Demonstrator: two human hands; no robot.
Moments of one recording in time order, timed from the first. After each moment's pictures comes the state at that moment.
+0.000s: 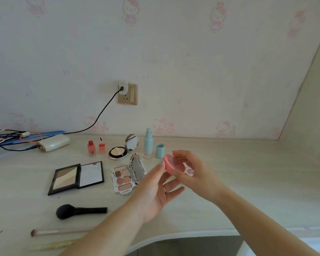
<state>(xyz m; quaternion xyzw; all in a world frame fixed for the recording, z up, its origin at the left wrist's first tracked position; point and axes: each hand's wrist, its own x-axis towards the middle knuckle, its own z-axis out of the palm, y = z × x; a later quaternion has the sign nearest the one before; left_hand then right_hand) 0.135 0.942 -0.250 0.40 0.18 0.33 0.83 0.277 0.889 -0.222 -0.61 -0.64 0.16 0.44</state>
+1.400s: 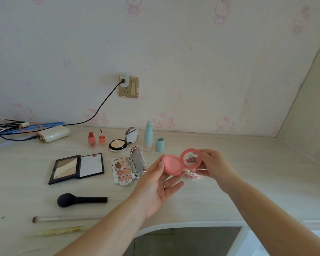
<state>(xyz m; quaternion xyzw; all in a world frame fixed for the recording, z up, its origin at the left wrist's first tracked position) 0.134 0.937 -0.260 0.30 0.19 0.34 0.87 0.310 0.891 -0.218 -0.68 -0.39 0.32 0.53</state>
